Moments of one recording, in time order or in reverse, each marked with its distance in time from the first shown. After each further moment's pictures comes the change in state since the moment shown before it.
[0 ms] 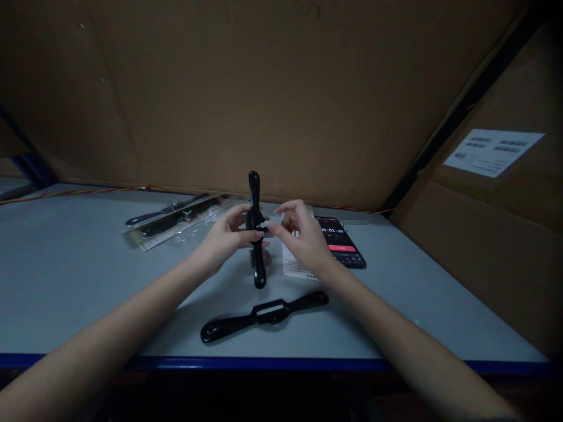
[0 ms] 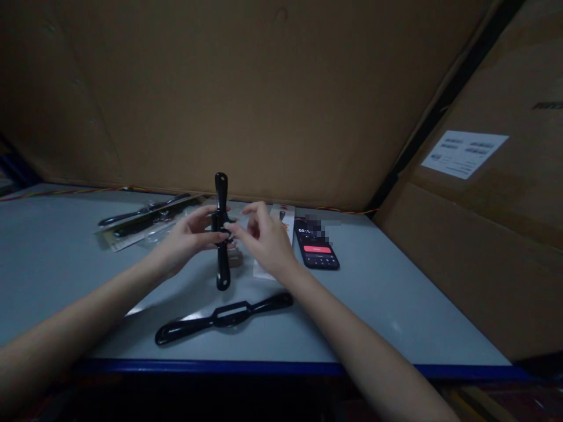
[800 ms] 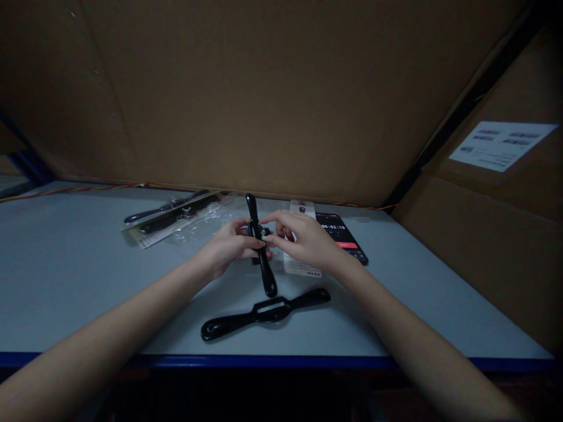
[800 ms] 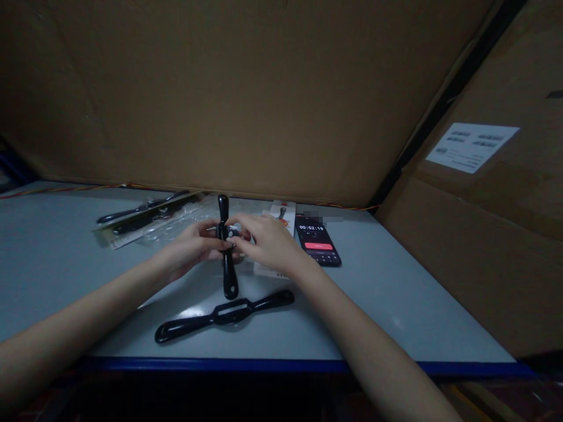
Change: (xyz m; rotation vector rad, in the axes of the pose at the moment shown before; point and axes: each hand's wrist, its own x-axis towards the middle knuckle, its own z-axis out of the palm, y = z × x) left_hand 0.003 -0.018 0.003 -0.086 0.008 -0.238; right_hand 0.004 0.001 -0.015 -0.181 -0.353 -0.237
